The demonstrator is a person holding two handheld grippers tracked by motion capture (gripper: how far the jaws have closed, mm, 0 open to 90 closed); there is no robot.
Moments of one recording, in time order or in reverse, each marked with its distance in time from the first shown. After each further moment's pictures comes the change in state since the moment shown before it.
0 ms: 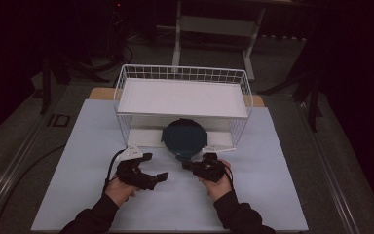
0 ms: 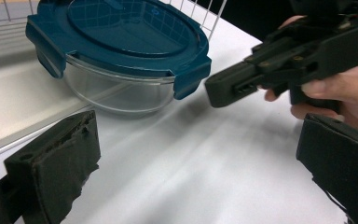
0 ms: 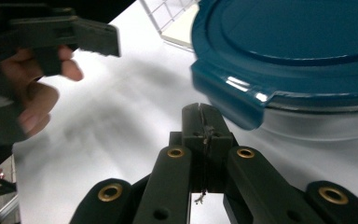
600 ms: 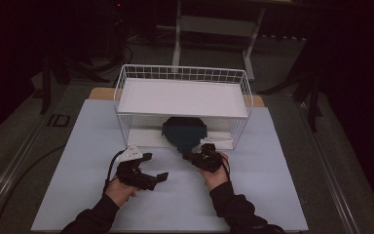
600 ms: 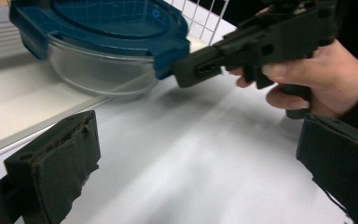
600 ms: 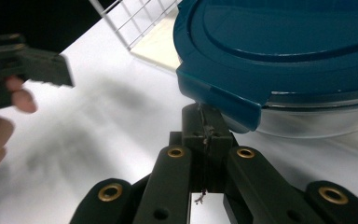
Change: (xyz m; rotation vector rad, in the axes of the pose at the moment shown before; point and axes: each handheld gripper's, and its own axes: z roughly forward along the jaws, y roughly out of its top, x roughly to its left) left arm 0.000 -0.003 0.001 -0.011 0.012 0.009; right arm -0.019 0.016 0.017 -0.019 -0.066 0.020
